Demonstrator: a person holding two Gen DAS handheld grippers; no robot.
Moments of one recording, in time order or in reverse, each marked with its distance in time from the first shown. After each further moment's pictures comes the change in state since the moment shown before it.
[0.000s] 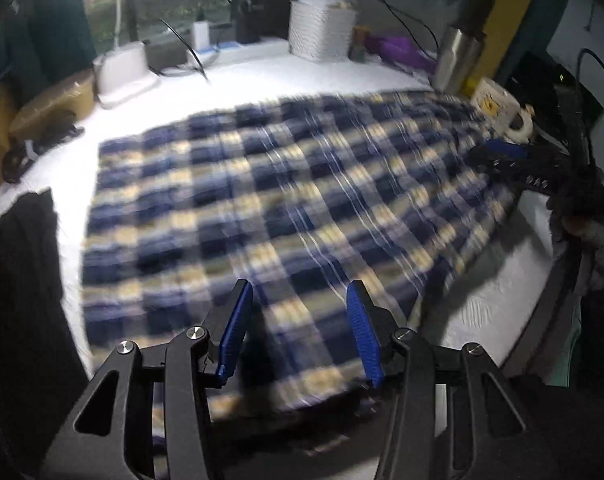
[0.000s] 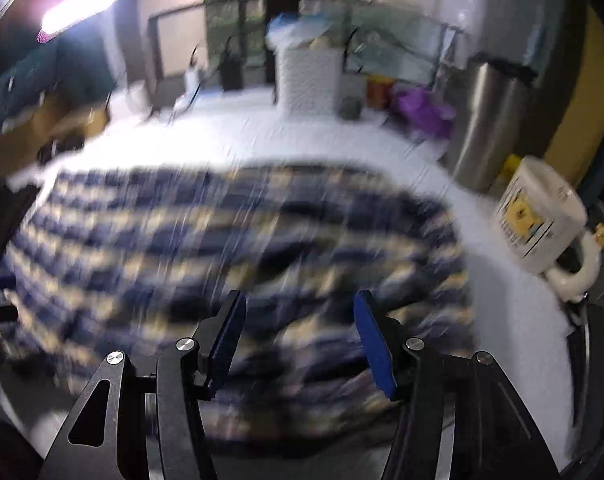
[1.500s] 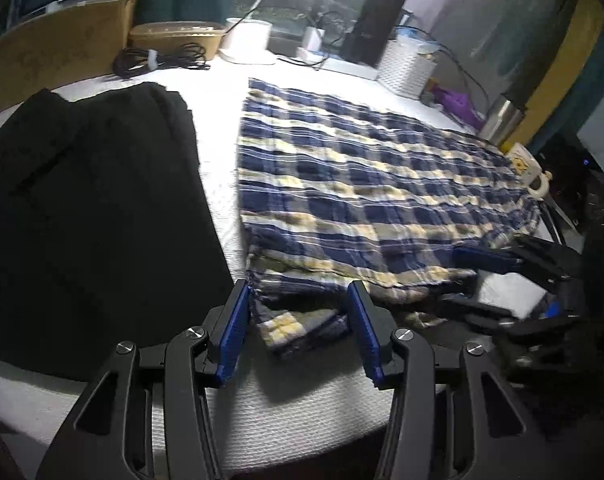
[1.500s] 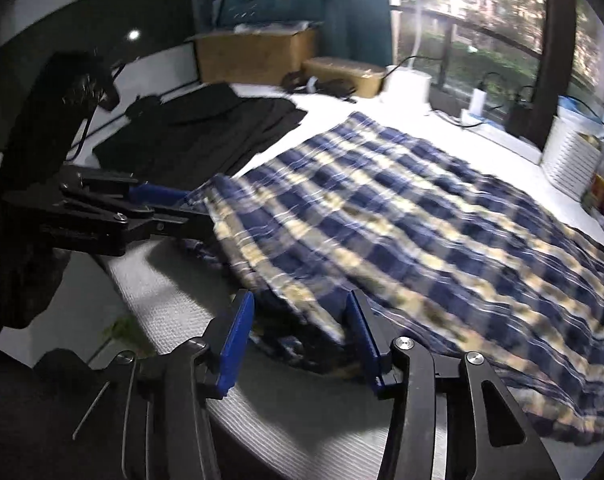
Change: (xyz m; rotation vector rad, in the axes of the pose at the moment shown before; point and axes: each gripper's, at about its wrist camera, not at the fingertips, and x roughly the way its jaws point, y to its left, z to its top) left arm -0.056 0.089 -0.092 -0.265 -0.135 0.002; right arm -0.055 0.246 -0.052 -0.437 -0.046 0.448
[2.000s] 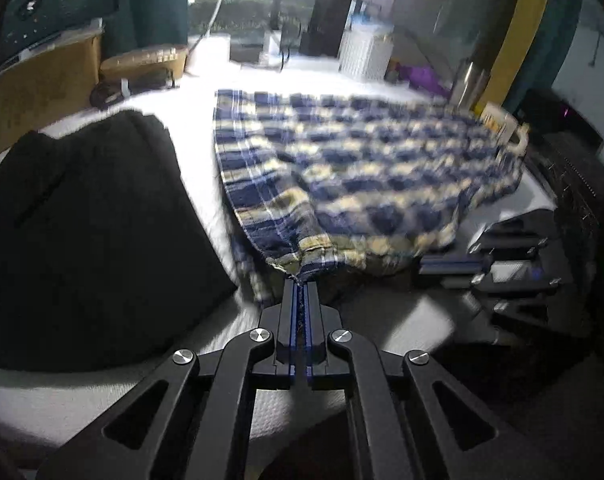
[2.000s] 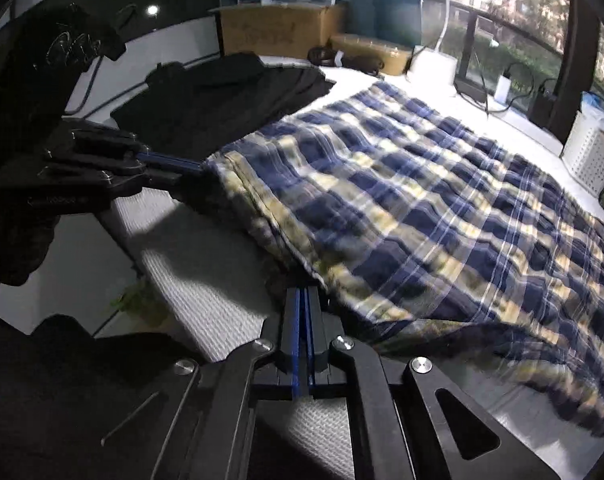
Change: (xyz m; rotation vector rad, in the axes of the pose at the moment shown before) left arm -0.010 -0.011 -0.018 0.175 0.017 0.011; right arm 0.003 0.008 -0.023 -0.025 0.049 0.049
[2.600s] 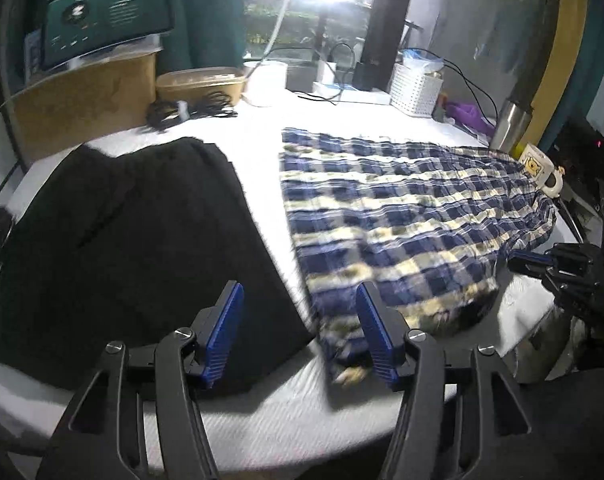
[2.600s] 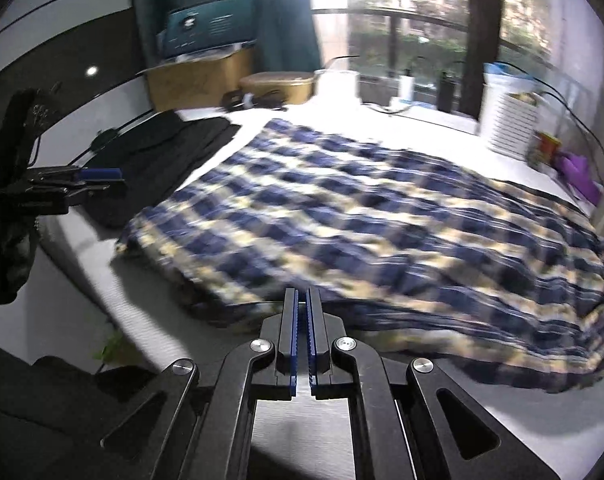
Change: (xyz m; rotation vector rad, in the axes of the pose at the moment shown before) left arm -0.022 0.026 0.032 -0.069 -0.080 0.120; right arm -0.059 -0.064 -0.012 0.194 -0.107 -0.149
